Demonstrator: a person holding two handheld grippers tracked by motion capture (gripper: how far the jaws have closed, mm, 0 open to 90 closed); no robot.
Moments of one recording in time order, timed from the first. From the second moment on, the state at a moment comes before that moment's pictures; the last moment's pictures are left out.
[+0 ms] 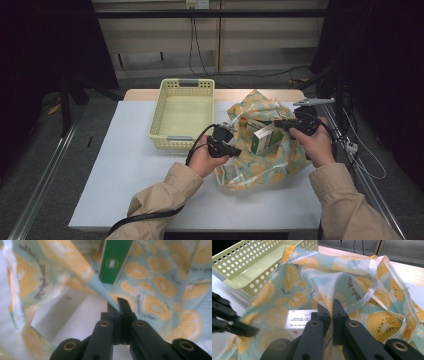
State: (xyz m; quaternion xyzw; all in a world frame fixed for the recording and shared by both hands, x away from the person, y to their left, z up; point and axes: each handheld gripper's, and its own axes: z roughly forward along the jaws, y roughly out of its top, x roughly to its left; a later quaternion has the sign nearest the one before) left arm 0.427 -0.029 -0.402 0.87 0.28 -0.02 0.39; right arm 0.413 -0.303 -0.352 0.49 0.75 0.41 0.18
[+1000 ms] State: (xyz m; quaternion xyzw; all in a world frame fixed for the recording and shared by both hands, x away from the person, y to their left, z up) left arm 0.454 -0.018 -0.292 0.87 0.27 0.02 0.40; right arm 0.423 -0.311 -0.314 0.49 0.74 0.42 0.20
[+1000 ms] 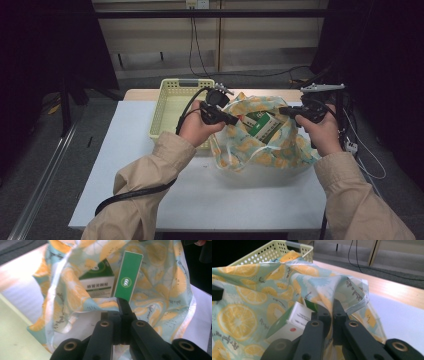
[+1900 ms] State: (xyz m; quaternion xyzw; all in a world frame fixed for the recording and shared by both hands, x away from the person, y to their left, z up) left arm 0.484 -0.010 -0.210 0.85 0.29 0.04 0.43; right arm 0.430 -0.313 -0.236 0.47 0.72 0.46 0.23
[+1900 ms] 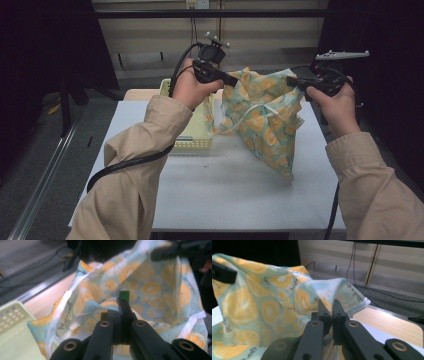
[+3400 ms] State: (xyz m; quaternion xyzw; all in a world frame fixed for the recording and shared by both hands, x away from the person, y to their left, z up) left arm 0.452 0.078 -0.294 0.84 0.33 0.01 0.44; right arm 0.410 -0.186 -0.312 0.39 0.78 0.48 0.11
